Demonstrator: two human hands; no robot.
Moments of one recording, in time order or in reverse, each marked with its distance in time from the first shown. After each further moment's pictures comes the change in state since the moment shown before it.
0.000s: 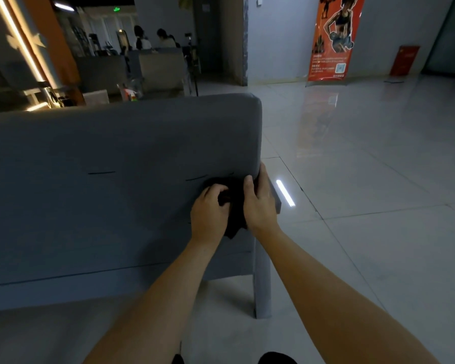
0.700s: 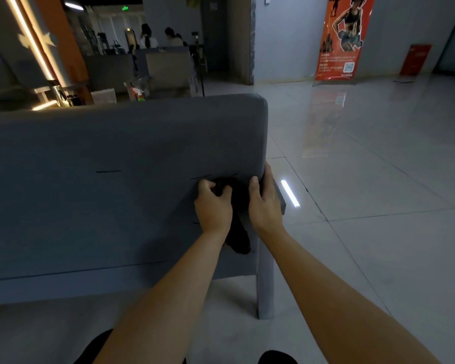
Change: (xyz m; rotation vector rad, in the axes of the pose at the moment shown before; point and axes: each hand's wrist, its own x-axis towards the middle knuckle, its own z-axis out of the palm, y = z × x) left_hand 0.011 0.028 -0.002 -0.350 0.159 -0.496; right_hand -0.003 -0.003 -0.004 -0.002 -0.025 0.003
